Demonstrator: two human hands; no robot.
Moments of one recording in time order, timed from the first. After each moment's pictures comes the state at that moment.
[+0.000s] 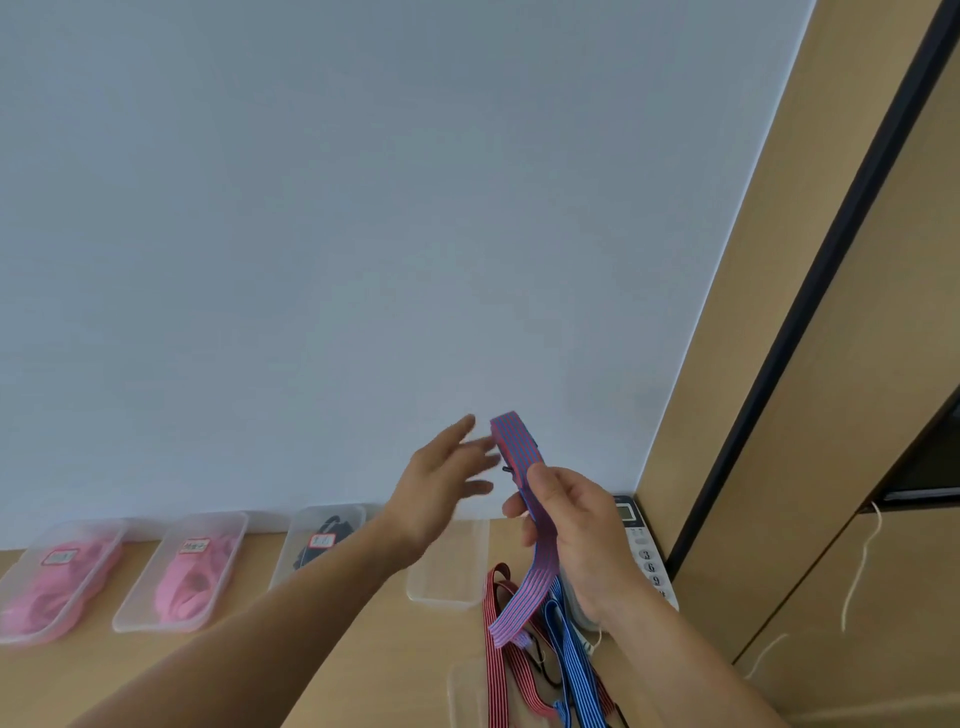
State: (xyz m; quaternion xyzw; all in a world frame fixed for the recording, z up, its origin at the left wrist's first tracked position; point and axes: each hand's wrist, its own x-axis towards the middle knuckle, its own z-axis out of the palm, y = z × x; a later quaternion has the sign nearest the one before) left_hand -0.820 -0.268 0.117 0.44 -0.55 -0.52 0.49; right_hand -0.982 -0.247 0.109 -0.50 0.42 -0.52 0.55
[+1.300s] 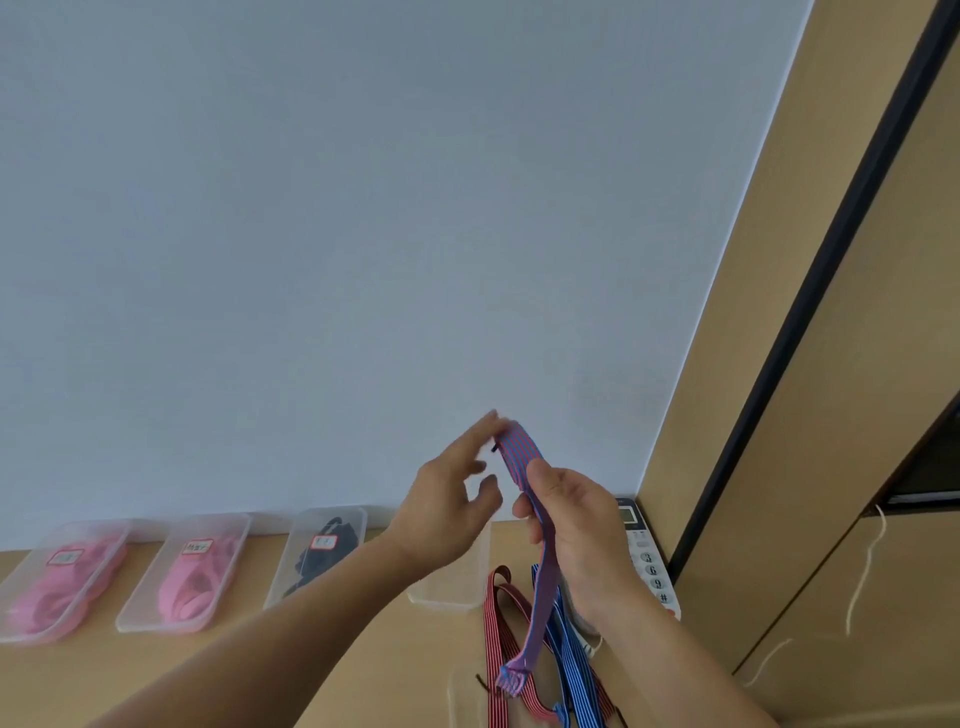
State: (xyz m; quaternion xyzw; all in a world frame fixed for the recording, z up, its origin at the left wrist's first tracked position) left_hand -0.828 -0.263 0.106 0.46 -0.71 -0.23 0.48; right_hand -0.980 -0.244 0.114 -0.48 0.44 -0.54 0.53
